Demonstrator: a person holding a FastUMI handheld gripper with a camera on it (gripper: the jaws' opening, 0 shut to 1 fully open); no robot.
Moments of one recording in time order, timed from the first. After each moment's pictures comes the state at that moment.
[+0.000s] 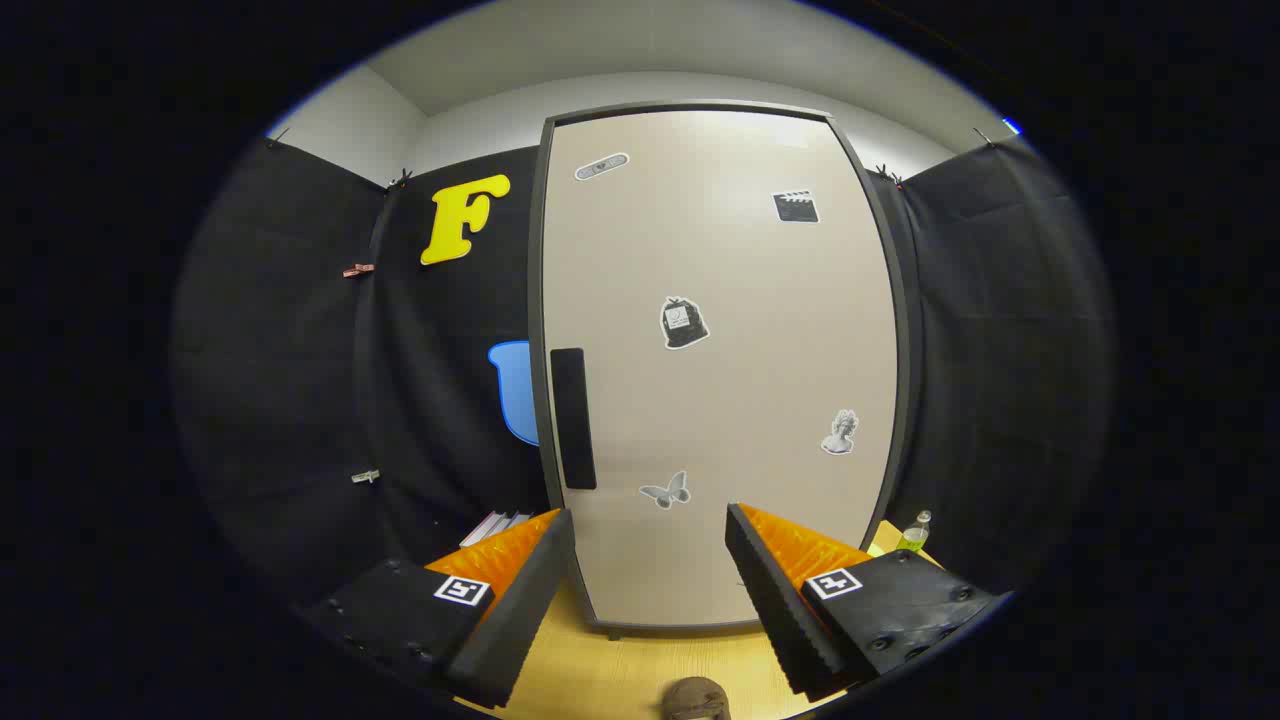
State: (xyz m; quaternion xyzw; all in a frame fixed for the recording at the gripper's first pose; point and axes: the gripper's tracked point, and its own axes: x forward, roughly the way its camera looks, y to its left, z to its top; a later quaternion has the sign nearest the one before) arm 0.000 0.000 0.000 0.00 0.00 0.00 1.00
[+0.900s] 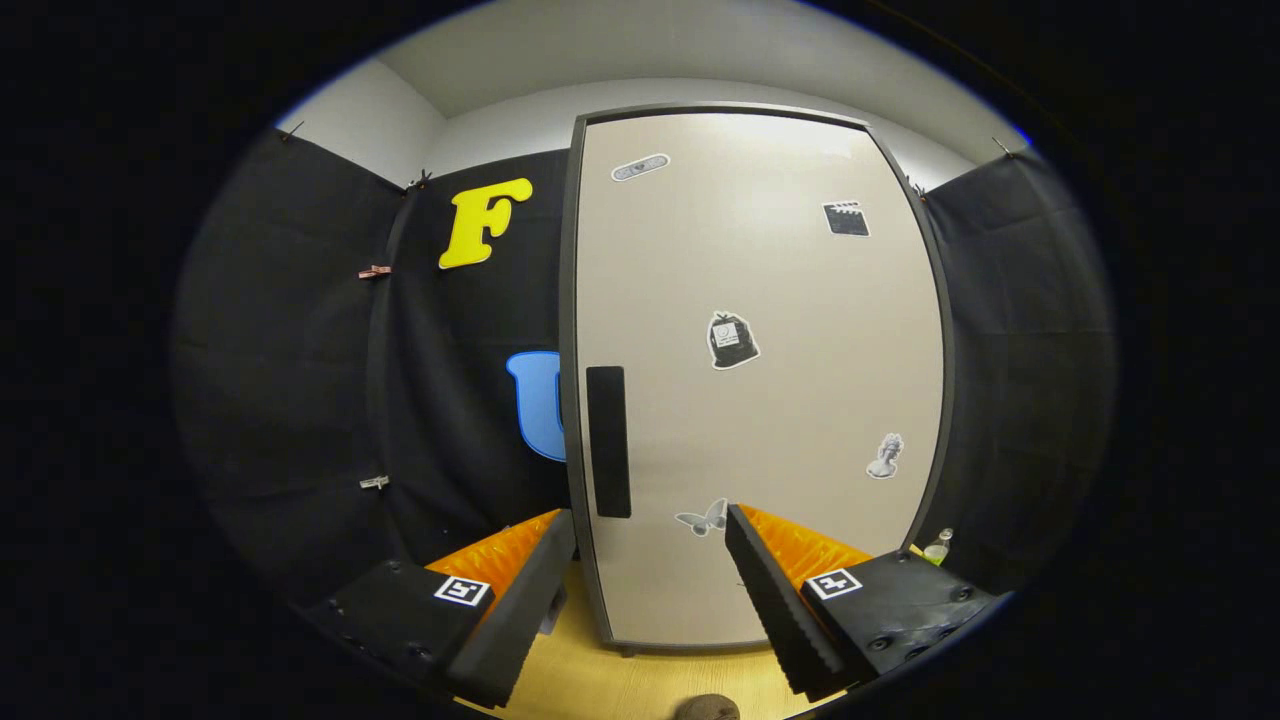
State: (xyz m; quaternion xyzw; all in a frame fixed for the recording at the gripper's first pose) arm 0.030 0.032 0.009 -0.01 -0.02 0.02 1.00
